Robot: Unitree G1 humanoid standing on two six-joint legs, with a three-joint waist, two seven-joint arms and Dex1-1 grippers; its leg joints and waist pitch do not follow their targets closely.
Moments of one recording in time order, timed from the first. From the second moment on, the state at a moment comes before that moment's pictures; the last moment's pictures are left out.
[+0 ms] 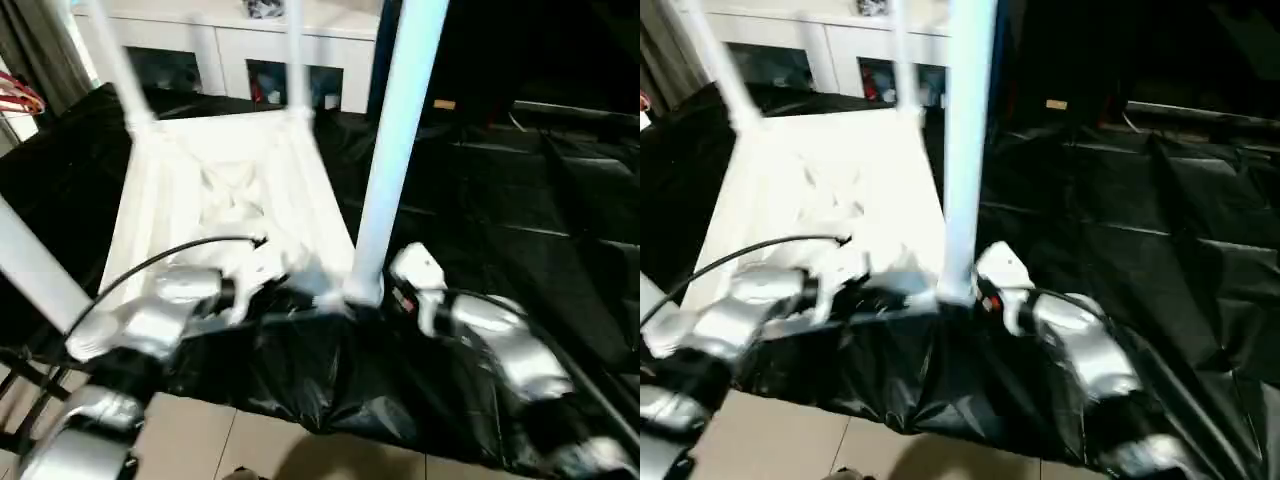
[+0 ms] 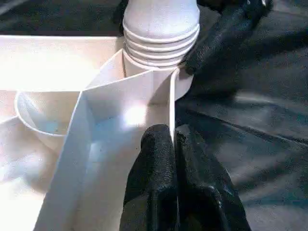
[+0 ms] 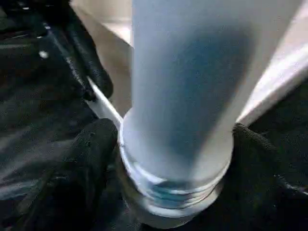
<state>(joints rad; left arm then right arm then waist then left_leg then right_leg) -0.53 0.40 -0.25 0.56 -0.06 0.00 -1.25 -0.35 -0.34 0.24 0.34 0.14 0.09 0.90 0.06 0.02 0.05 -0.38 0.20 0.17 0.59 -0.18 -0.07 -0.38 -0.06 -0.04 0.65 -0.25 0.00</state>
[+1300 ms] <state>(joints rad) -0.58 0.22 -0.23 0.62 0.05 0.10 -0.85 -0.48 -0.05 0.11 0.55 0.03 0.10 0.28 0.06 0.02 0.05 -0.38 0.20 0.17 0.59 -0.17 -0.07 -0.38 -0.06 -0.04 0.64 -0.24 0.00</state>
